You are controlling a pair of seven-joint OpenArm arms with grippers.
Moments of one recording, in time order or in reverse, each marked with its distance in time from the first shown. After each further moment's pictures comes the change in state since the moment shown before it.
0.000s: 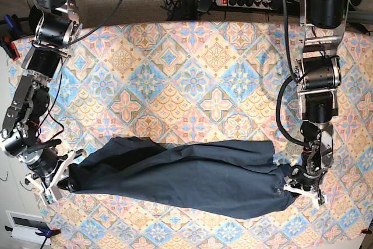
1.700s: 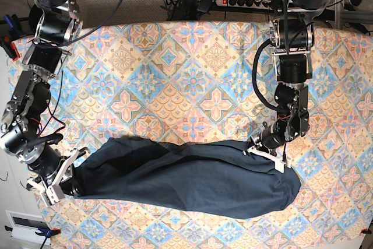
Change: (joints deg) left arm 18.2 7.8 -6.5 20.3 -11.3 -2.6 23.2; right arm -1.6 -0.1 -0.5 7.2 3.4 -0.1 0.4
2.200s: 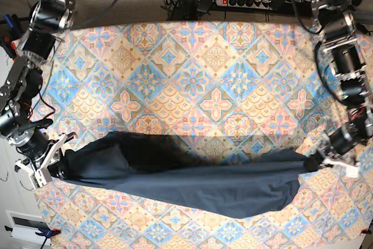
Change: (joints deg) left arm 6.0 -21.2 -11.2 17.7 -35.4 -0.7 19.6; right arm -6.8 3.5 4.2 2.5 0.1 0.1 -0.2
